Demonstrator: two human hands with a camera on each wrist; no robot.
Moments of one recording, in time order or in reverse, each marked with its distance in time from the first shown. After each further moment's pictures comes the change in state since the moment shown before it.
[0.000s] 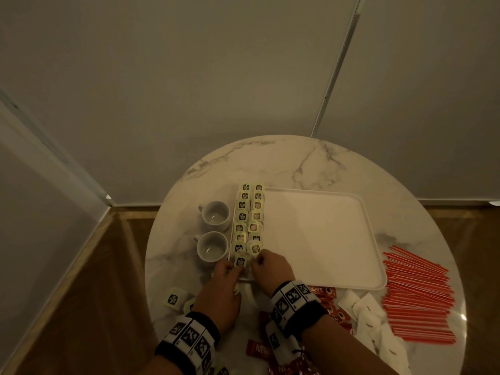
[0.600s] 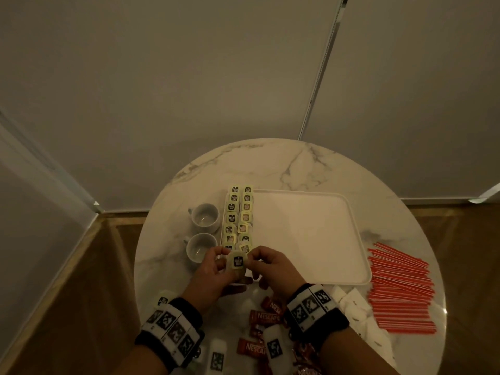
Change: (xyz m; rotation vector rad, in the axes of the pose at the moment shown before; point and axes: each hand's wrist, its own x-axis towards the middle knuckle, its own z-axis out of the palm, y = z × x) left_hand 0.005 0.028 -0.031 -1.161 -0.090 -0.181; right_hand -0.032 0.010 -0.035 0.877 -0.204 -0.059
